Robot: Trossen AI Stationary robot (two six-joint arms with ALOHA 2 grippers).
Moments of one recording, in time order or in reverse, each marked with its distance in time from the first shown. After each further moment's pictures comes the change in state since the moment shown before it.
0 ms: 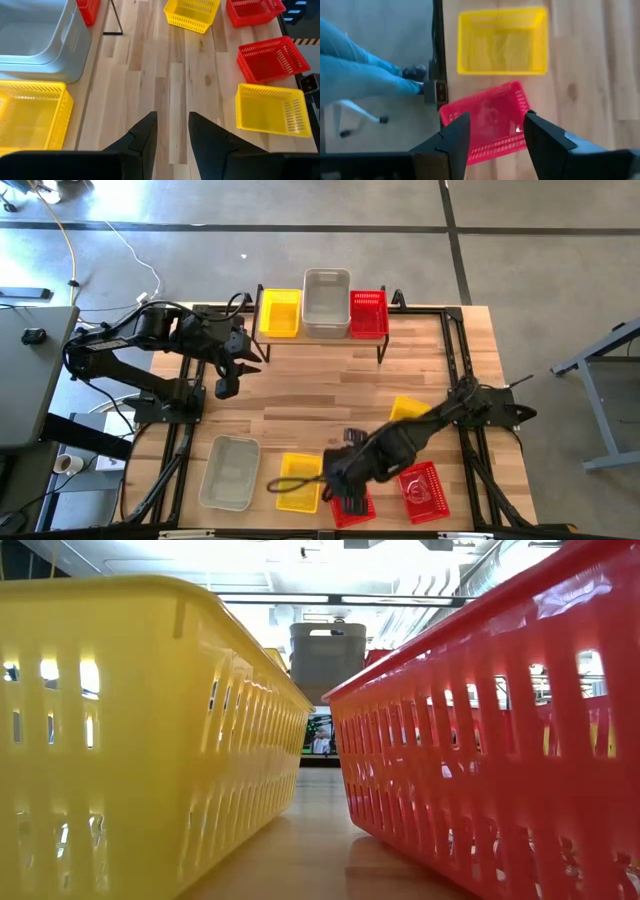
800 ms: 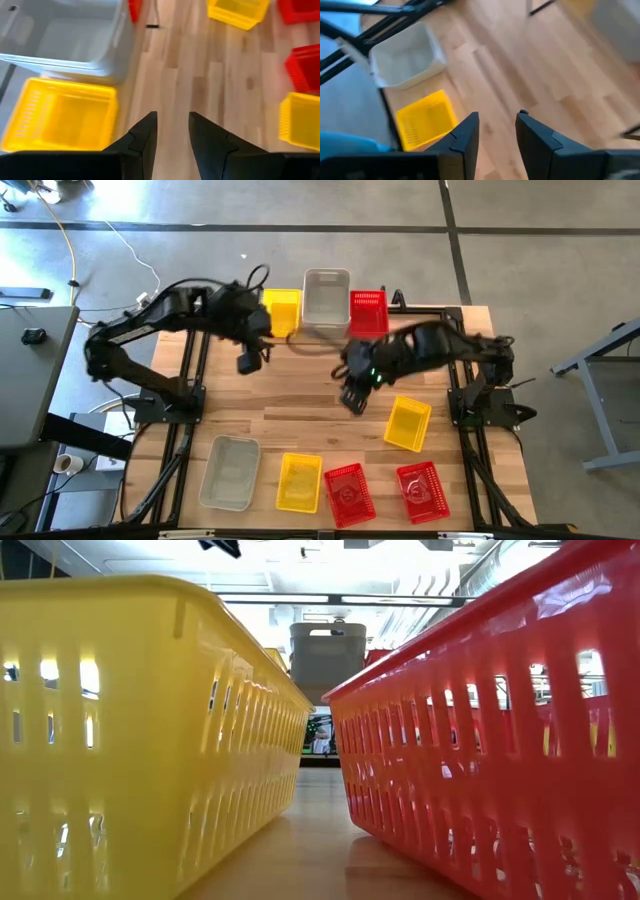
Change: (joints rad) left arm 0.205 0.184 0.164 -0.055 0.010 0.127; right arm -0.356 -0.271 0.001 -0.104 0.105 0.063
